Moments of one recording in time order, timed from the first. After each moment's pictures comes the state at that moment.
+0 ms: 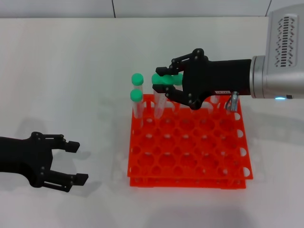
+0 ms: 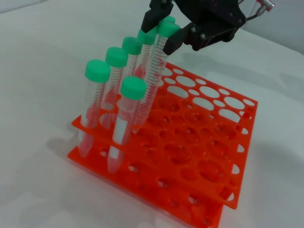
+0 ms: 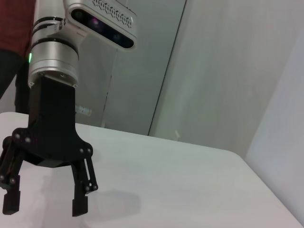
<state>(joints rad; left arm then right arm) -0.34 -2.07 0.77 1.13 2.25 1.89 -1.60 0.45 2.02 -1.61 -1.17 -1.55 -1.03 1.34</state>
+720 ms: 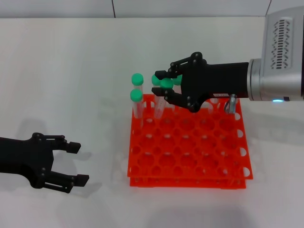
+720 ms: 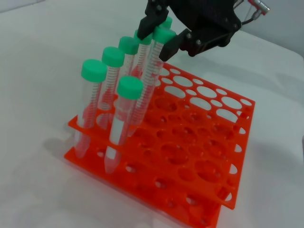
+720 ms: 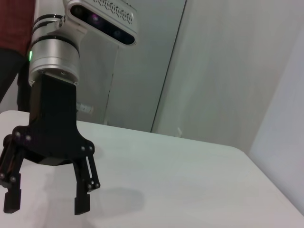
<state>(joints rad) -0.35 -2.07 0.77 1.12 2.25 1.89 -1.59 0.45 2.02 -1.62 -1.14 -1.55 -1.03 1.34</state>
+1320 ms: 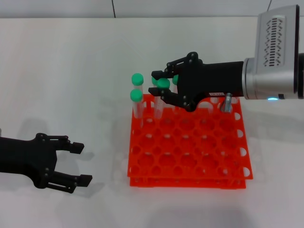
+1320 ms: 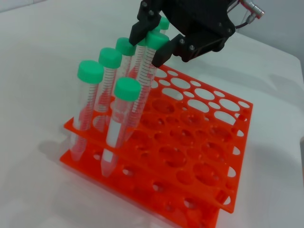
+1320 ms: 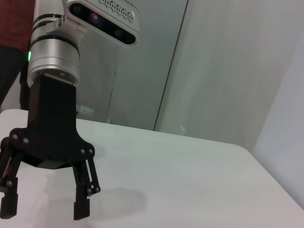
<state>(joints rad) -0.35 -2.08 0.77 1.09 2.25 1.88 -1.58 0.49 2.02 -1.63 -1.11 -1.55 -1.02 1.35</state>
